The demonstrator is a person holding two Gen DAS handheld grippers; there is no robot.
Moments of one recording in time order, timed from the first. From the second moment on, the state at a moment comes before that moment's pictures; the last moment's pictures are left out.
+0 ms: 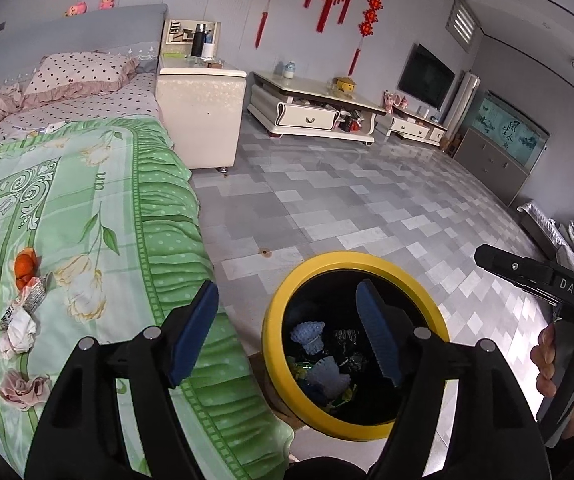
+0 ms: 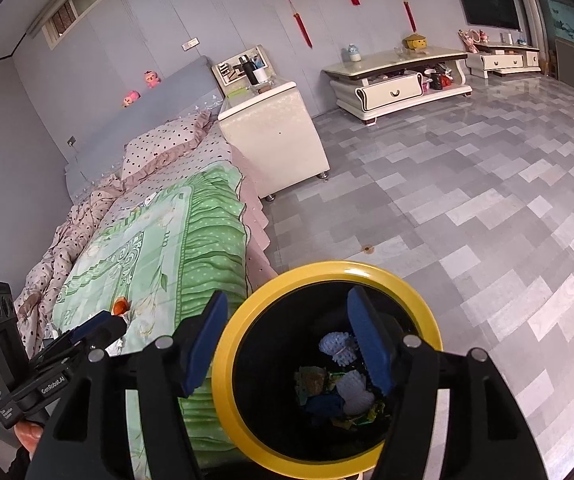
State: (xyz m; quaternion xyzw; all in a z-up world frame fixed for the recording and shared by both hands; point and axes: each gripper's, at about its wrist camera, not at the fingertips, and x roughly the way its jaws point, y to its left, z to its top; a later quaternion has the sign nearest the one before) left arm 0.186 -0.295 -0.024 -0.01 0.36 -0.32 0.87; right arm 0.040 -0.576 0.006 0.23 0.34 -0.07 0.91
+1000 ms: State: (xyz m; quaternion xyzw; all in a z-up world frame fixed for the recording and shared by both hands) left arm 0.270 -0.044 -0.023 -0.06 0.36 -0.11 0.93; right arm 0.140 -0.360 0.011 0.15 0.38 0.11 0.91
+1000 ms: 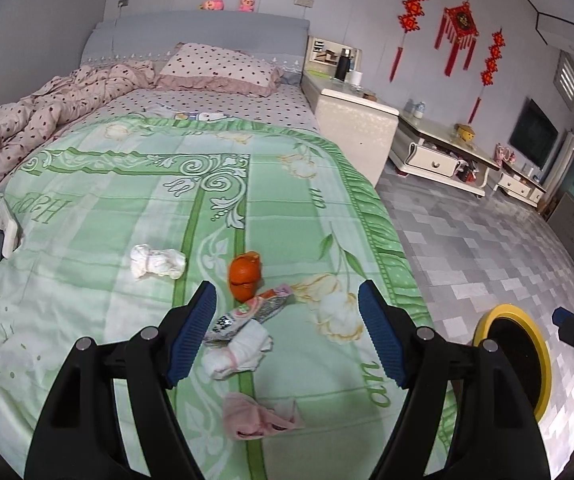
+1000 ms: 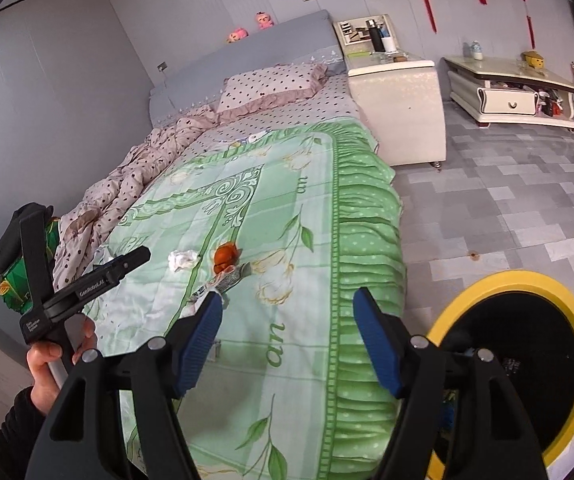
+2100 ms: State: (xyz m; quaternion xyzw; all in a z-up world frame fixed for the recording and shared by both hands) left arm 0.441 0.071 -0.169 -0.10 0.45 0.00 0.88; right arm 0.224 -0.149 -0.139 0.00 0.51 0.26 0.82
